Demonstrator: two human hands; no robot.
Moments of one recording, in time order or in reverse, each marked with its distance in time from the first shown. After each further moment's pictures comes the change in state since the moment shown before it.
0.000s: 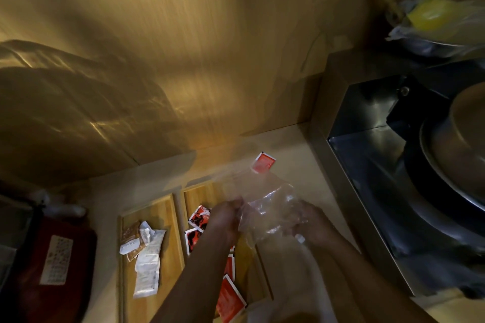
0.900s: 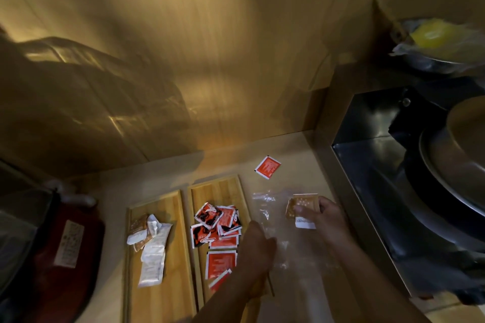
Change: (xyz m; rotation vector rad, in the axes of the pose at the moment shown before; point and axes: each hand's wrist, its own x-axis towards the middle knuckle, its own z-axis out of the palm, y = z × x) left_hand -0.021 -0.075 0.002 0.972 0.079 0.492; right_hand -0.020 -0.022 -0.009 0.579 0.233 0.016
